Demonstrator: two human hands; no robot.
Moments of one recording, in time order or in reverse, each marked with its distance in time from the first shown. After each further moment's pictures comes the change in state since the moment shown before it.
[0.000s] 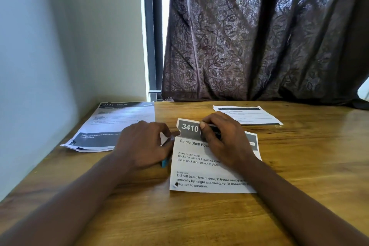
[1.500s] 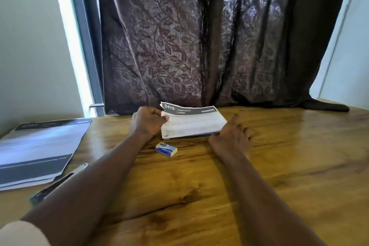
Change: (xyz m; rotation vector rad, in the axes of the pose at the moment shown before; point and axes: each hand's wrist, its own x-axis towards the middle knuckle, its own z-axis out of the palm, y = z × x) left_hand 0.189 0.126 0.123 -0.549 0.176 -0.356; right_hand 0.004 0.154 -0.084 -0.446 -0.032 0.988
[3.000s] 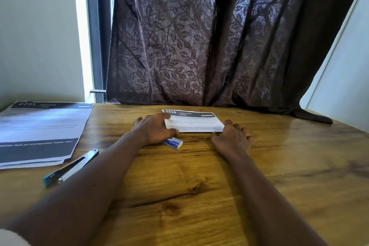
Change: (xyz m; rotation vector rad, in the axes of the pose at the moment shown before) left_hand -0.033 -0.007 -0.027 0.336 -0.430 0.225; right_hand 0.003 0.000 0.007 -0.165 -0.021 -0.113
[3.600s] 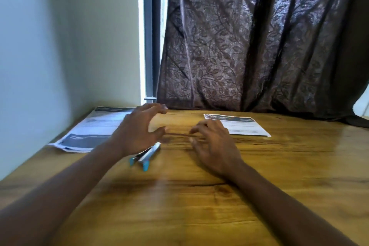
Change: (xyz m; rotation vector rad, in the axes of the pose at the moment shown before) left_hand -0.142 -0.083 -0.103 0.043 0.360 0.129; right_hand -0.110 -0.098 -0.002 0.315 0.031 -0.920
